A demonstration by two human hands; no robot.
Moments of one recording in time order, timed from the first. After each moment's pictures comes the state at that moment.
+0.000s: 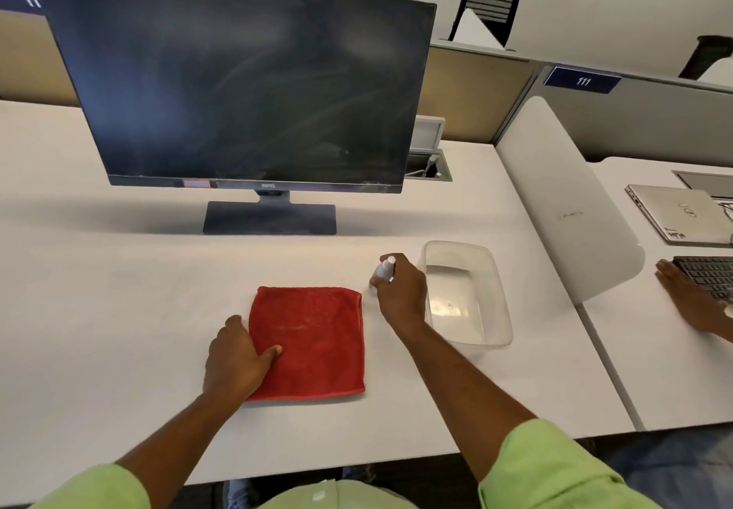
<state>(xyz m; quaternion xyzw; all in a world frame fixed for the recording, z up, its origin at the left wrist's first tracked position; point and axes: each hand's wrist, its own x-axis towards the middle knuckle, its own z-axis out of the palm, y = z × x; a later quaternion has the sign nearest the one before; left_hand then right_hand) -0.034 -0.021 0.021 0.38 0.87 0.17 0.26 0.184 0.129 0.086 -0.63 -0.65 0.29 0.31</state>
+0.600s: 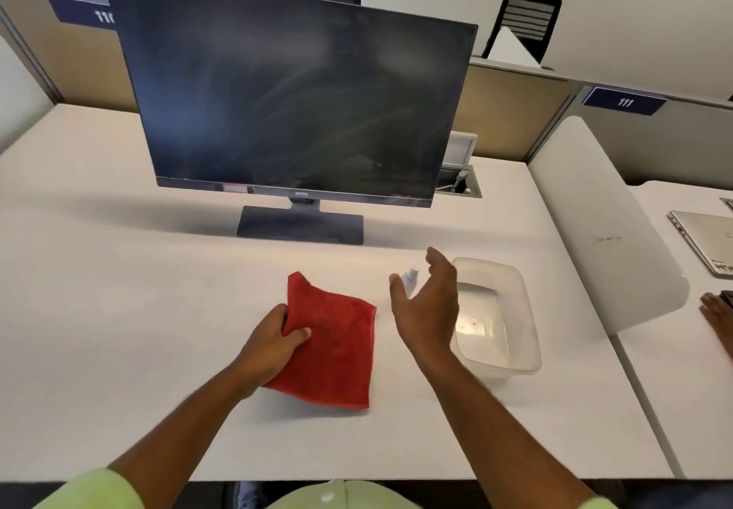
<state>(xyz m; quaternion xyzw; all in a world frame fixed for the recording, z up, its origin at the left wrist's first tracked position) -0.036 -0.012 0.071 0.33 0.73 0.37 0.47 0.167 0.102 0.121 -0.65 -0.63 0.23 0.37</state>
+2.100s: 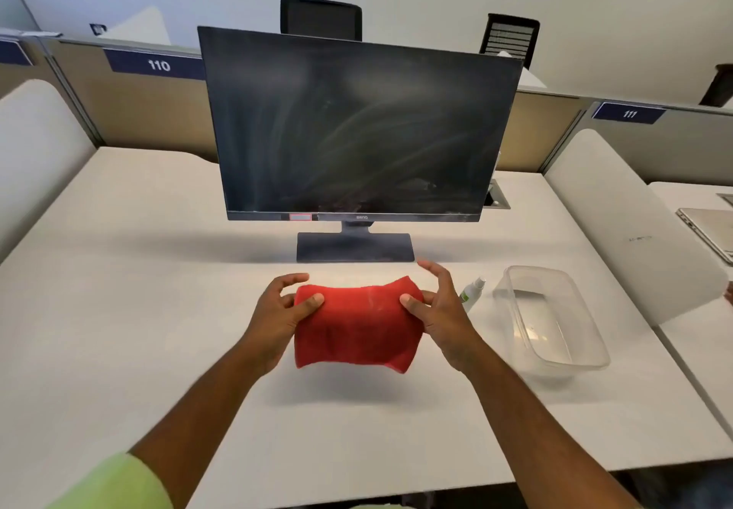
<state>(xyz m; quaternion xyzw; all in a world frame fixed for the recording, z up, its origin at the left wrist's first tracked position) -0.175 -0.021 0.121 0.26 0.62 0.52 0.52 0.079 0.069 0.129 -0.53 -0.54 0.58 0.30</state>
